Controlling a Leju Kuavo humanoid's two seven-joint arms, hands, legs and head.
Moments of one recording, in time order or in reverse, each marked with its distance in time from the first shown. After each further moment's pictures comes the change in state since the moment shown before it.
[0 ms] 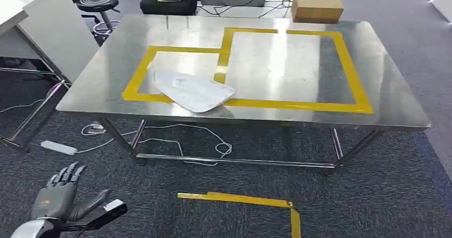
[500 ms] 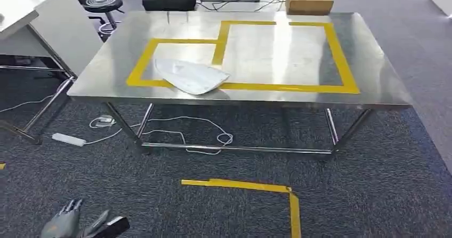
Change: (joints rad) left arm 0.018 -0.070 -0.081 0.227 0.296 -0.021 0.103; right arm 0.020 -0.038 0.023 -0.071 -0.129 -0.085 0.009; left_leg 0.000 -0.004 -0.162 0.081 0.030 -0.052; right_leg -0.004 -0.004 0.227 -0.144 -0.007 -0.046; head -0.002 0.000
